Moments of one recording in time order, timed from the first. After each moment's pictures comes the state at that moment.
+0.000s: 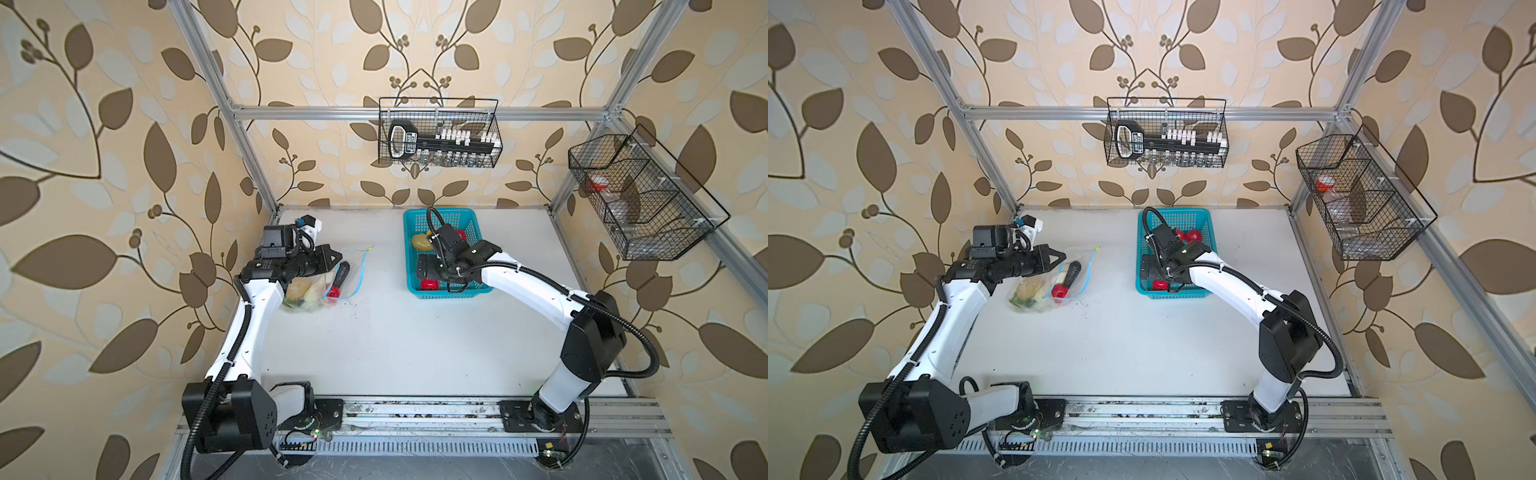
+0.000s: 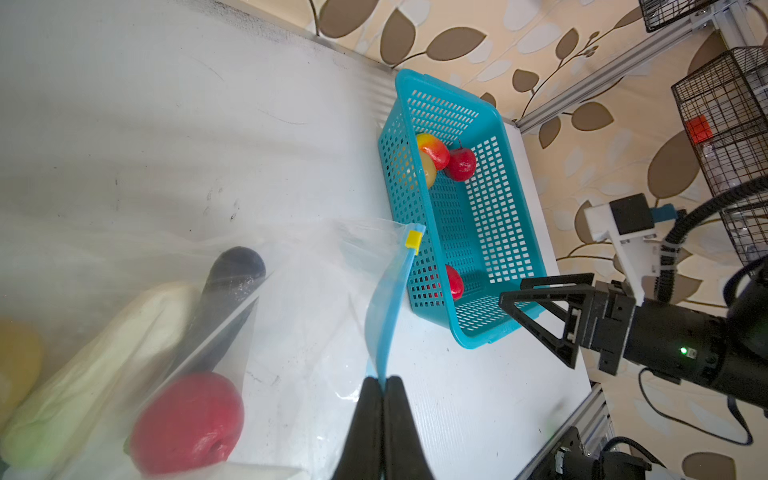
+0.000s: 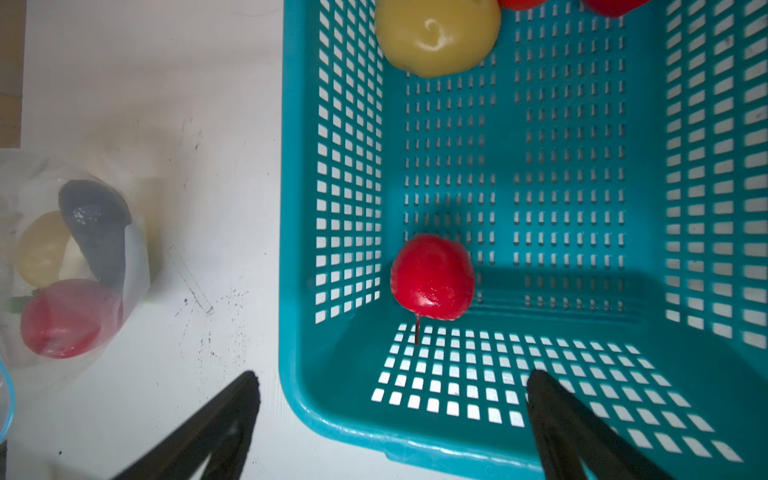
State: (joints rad) left arm 0.09 1.21 1.11 -0.66 0.65 -0.24; right arm 0.66 1.72 1.45 -0.77 0.13 0.67
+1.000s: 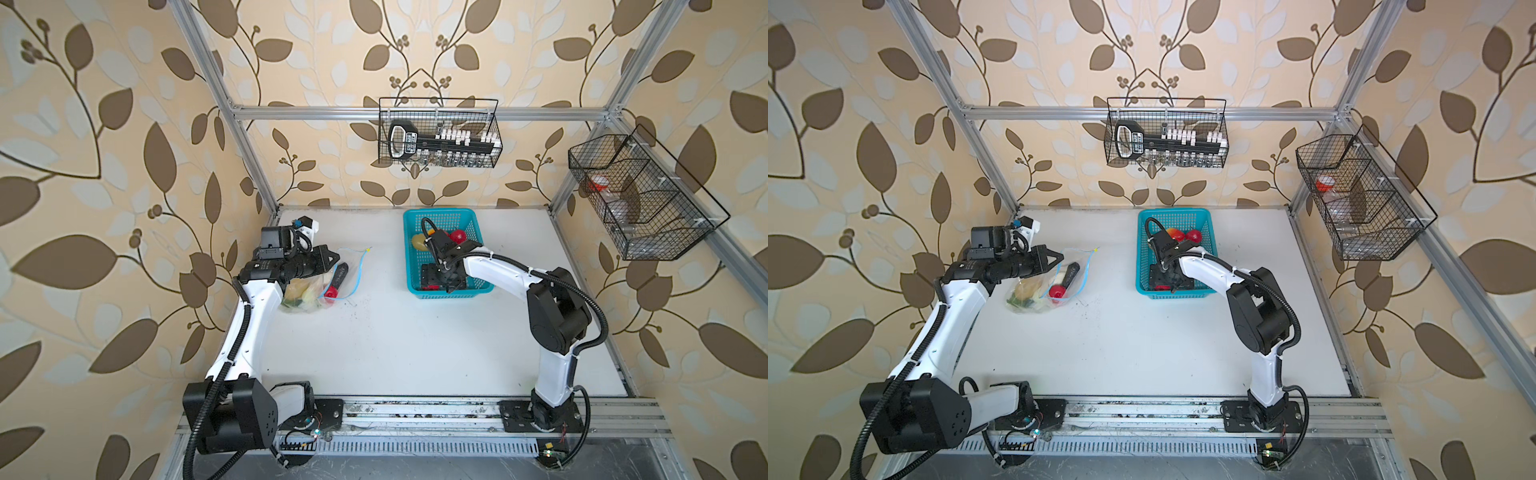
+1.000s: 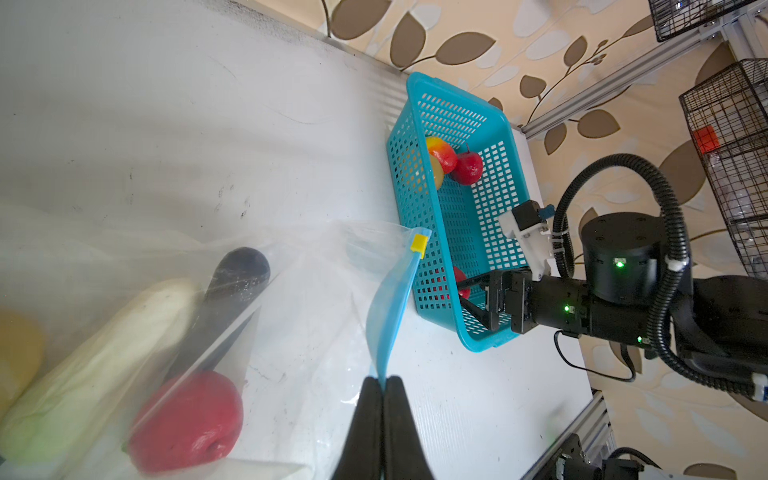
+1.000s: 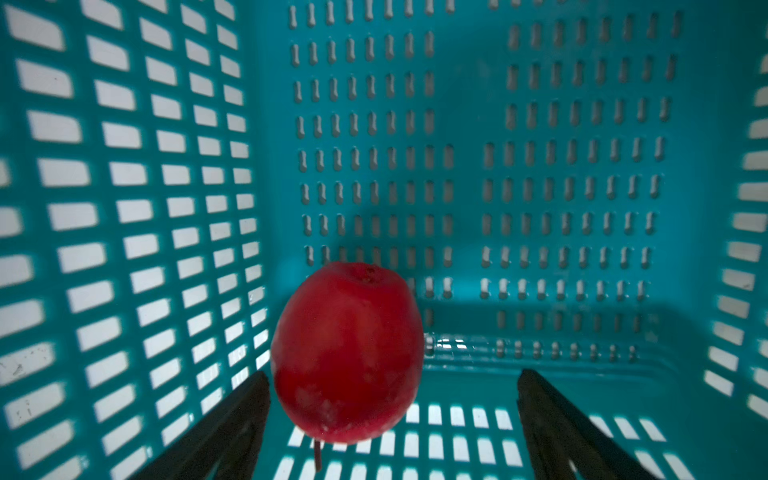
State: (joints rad) left arm 0.11 1.21 1.09 -0.65 0.66 -0.25; right arm 0.57 1.95 1.48 -0.78 0.11 0.61
